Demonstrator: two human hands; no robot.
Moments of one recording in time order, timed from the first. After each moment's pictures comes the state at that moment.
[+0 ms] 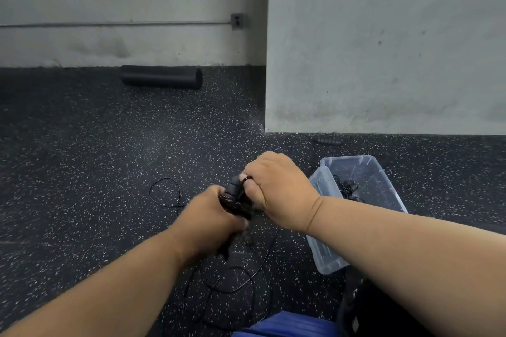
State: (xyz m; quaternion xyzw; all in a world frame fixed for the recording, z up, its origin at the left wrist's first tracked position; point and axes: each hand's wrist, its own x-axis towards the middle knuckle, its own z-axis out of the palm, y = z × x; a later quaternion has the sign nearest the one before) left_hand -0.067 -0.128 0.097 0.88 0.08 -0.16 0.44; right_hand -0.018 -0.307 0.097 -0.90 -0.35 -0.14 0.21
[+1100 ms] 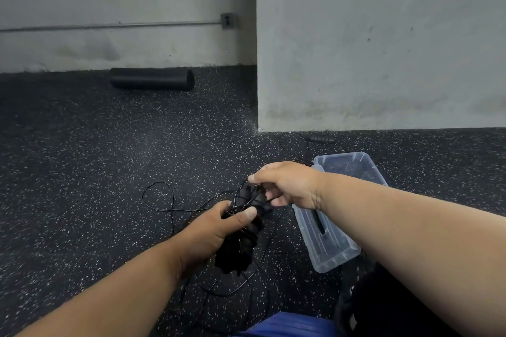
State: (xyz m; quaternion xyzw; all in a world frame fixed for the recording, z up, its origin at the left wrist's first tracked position) left_hand -0.071 -0.138 0.073 0.69 0.10 -0.30 0.66; right_hand 0.019 -0.336 0.085 -0.73 0.02 0.34 0.59
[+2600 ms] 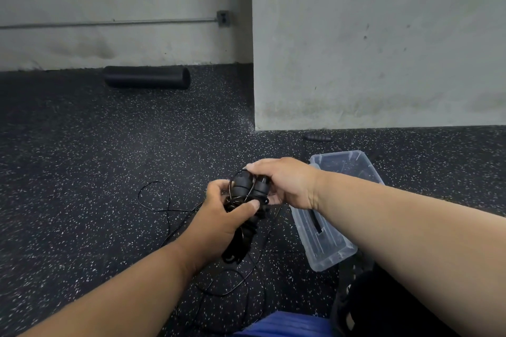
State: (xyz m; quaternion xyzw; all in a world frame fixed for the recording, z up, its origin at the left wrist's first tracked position) left_hand -0.061 -0.159 0.070 0.75 0.06 -0.16 0.64; right_hand 0.018 -0.335 0.089 -0.67 0.07 0.33 0.66
